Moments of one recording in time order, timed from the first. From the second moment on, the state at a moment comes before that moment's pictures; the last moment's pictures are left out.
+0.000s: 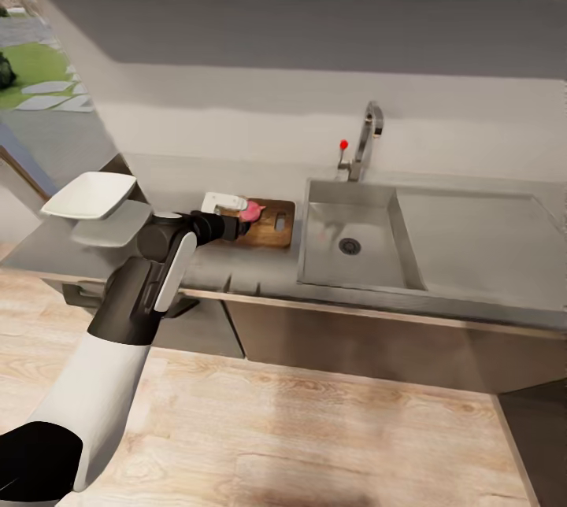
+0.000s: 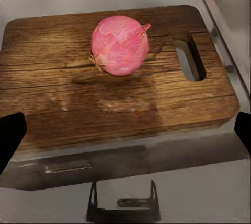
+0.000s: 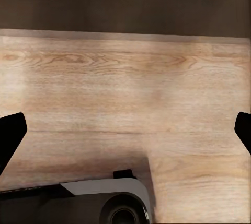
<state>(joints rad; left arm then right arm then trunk) -0.99 0.00 -0.27 -1.43 0.19 1.01 0.05 -0.09 0.06 -0.25 -0.27 0.18 -0.84 -0.07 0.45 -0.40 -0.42</state>
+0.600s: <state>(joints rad) -0.99 0.00 -0.27 -1.38 0.19 1.01 0.05 -0.09 0.06 -0.25 -0.27 0.18 -0.84 -0.07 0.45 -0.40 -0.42</state>
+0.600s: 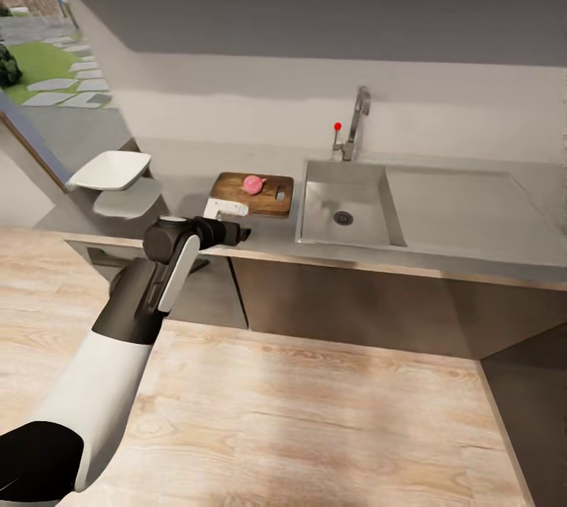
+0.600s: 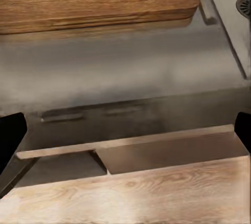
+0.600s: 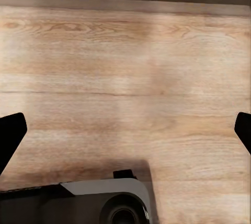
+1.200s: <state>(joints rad) -0.98 -0.03 -0.27 -0.93 0.19 0.91 0.04 -0.09 0.06 -0.25 -0.27 0.18 -0.84 -0.06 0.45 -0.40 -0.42</state>
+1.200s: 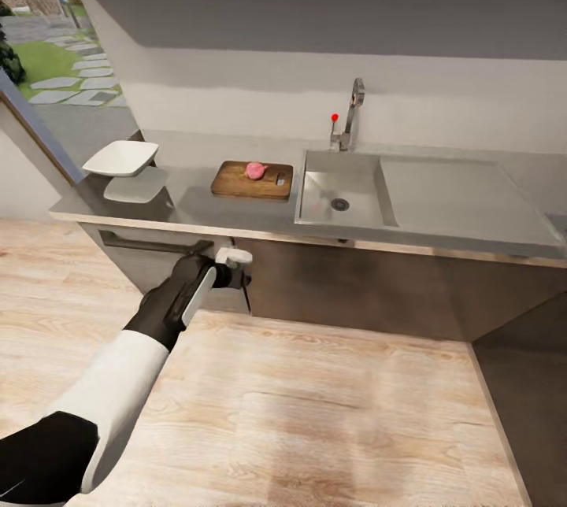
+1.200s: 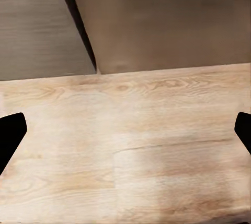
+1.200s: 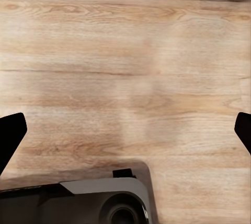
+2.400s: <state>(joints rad) -0.43 0.03 -0.26 0.08 0.20 -0.95 0.11 -0.09 0.03 -0.25 -0.27 0.17 -0.69 -0.06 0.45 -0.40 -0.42</state>
